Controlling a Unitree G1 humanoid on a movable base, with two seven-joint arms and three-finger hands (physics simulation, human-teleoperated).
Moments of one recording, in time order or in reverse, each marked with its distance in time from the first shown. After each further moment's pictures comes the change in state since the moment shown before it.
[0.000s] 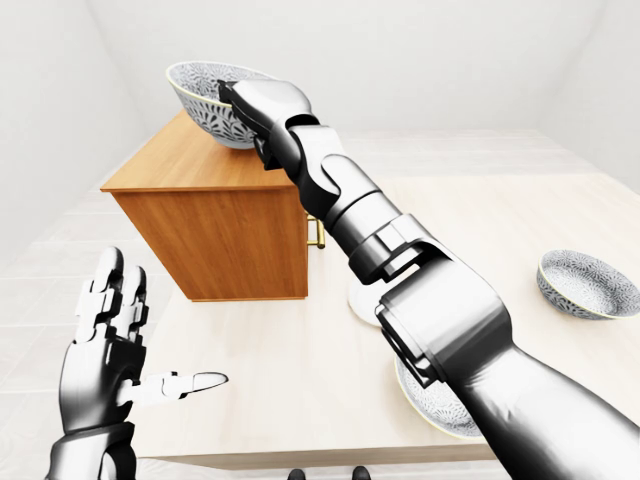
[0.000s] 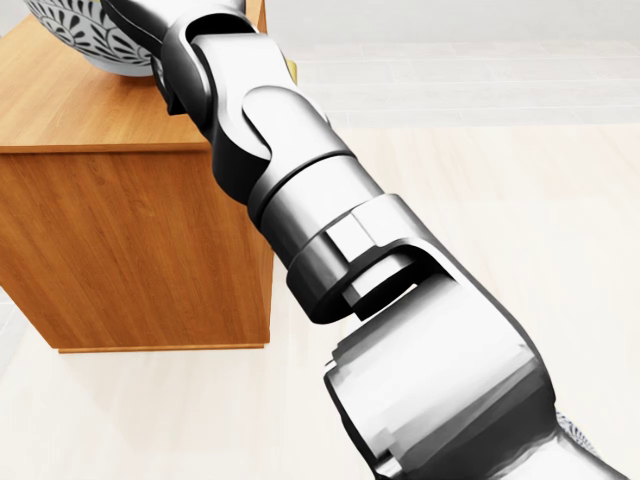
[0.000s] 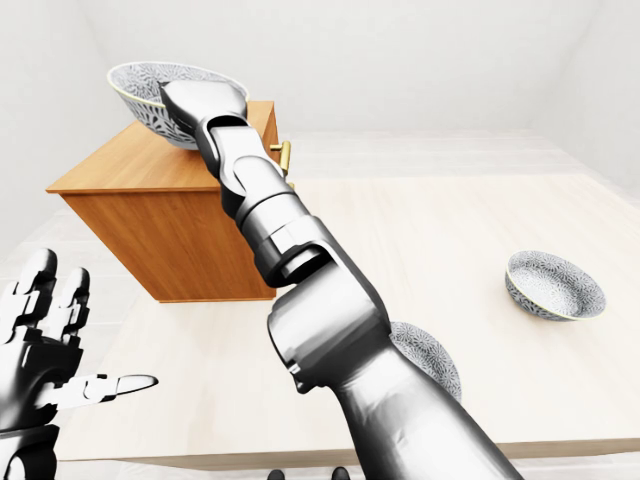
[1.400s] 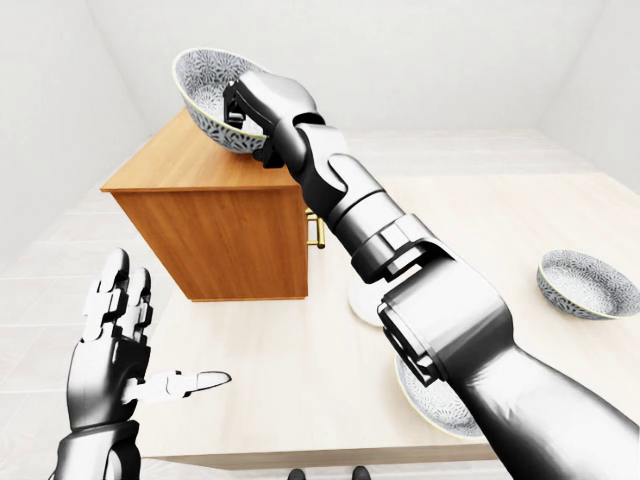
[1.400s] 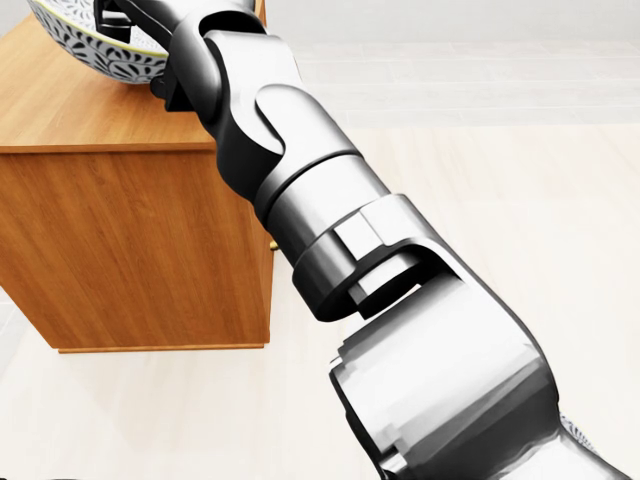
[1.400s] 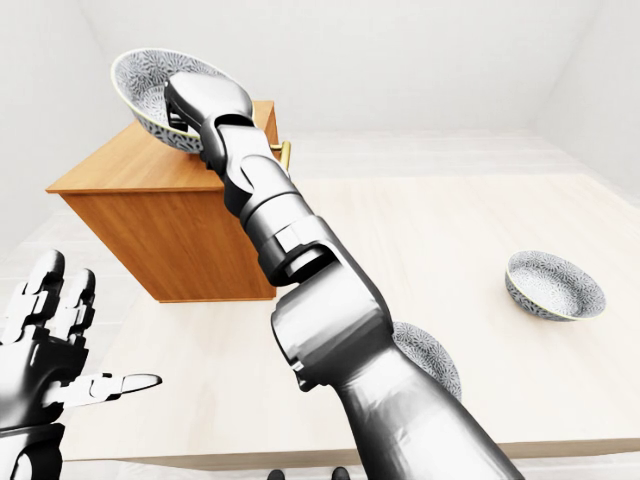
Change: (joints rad) left arm 0.002 -0.002 -0.017 0.014 0.015 0.000 0.008; right arm 0.010 -0.009 -0.020 -0.015 0.088 0.000 -0.042
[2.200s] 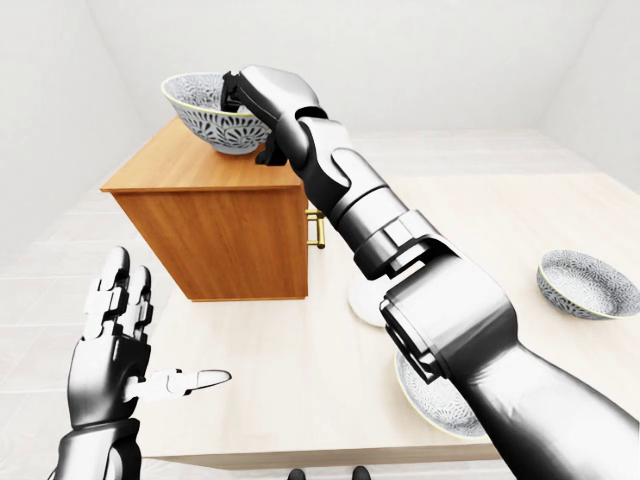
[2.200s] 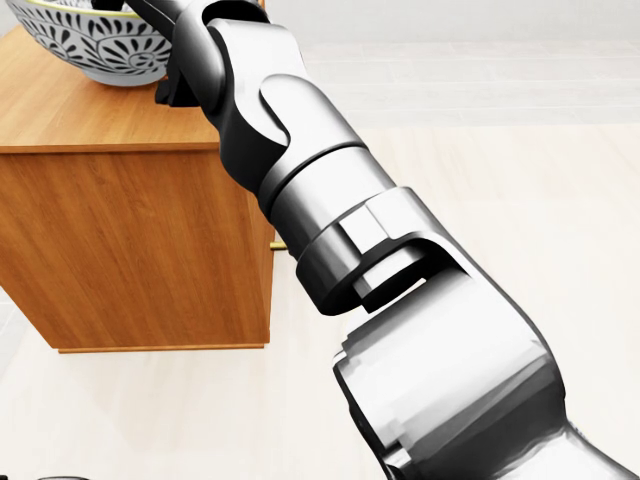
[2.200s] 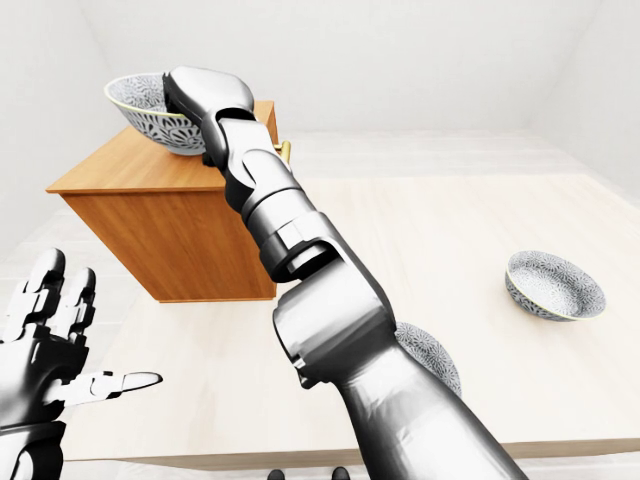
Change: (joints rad) left arm -0.007 0.005 -0.004 0.003 0.004 0.000 0.005; right arm -0.012 -0.013 0.002 -0.004 0.007 0.000 0.015
